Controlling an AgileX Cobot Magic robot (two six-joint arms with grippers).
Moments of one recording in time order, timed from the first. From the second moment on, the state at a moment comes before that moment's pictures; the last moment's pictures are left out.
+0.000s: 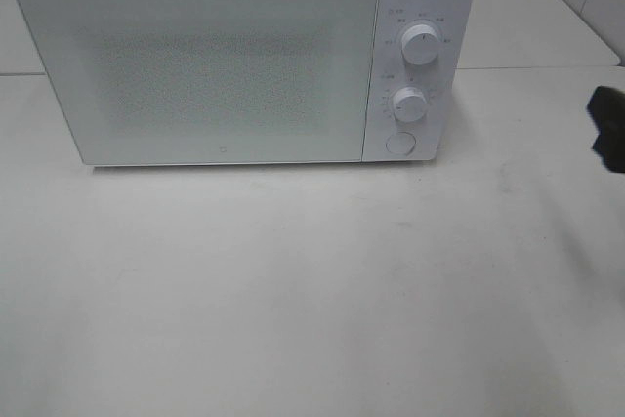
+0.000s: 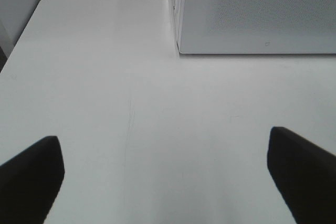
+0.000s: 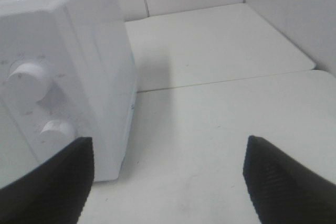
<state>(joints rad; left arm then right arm) 0.01 0.00 -0.50 -0.07 1.04 0.02 0.15 1.13 -0.13 0.15 -0.81 0.04</state>
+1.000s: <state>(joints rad) 0.01 0.00 -0.50 -0.07 1.04 0.02 0.89 1.68 -0.30 0.84 -1.20 -0.27</state>
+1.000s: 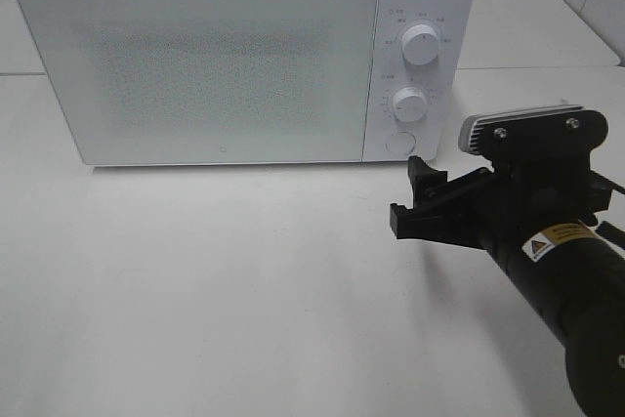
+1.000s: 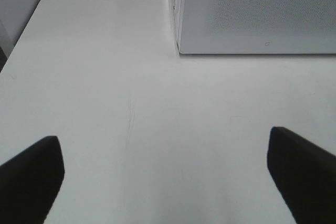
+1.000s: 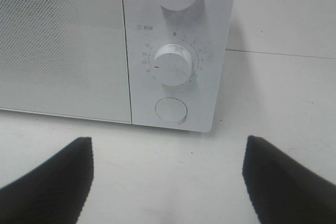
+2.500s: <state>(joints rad) 0.01 0.00 -0.50 -0.07 1.04 0.02 0.91 1.72 -0.35 0.94 -1.21 1.22</state>
